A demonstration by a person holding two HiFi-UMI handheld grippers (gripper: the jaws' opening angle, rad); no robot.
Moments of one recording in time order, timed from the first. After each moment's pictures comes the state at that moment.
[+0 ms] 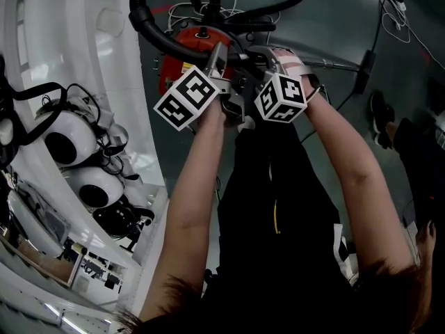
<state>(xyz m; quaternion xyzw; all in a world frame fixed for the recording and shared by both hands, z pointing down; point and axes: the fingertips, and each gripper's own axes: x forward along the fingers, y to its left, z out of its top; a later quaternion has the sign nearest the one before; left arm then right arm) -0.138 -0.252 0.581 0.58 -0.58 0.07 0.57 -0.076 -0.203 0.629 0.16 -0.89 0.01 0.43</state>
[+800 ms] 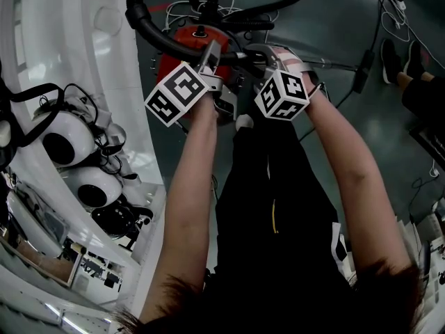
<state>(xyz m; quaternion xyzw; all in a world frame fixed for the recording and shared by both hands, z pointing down) -0.140 -0.260 0.583 0.59 -0.55 0.06 0.59 -0.077 -0.204 0.627 0.15 -0.90 0.02 0.42</state>
